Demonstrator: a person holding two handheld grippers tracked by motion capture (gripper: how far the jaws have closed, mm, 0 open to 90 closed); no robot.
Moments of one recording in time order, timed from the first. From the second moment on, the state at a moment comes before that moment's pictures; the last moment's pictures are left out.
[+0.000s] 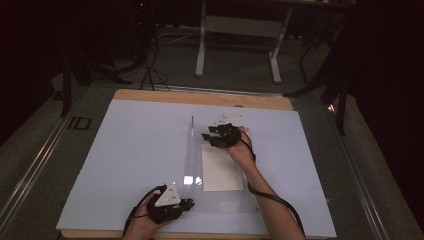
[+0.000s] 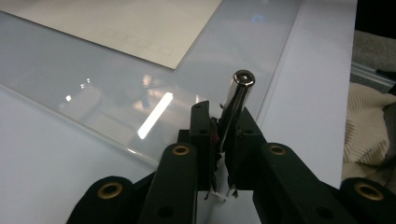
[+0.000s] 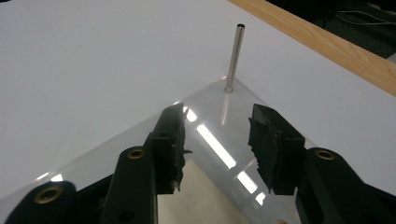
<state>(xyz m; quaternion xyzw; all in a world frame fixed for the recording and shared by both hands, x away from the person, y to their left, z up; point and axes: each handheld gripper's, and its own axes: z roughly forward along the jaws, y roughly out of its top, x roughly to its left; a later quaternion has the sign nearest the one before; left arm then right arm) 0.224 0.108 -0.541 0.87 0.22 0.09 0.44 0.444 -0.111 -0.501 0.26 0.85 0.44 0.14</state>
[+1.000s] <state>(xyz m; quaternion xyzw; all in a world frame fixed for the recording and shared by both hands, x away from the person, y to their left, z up) 0.221 0.105 -0.542 0.87 0.23 0.10 0.43 0.504 -0.045 -0.531 0.30 0.85 0.40 0.16</state>
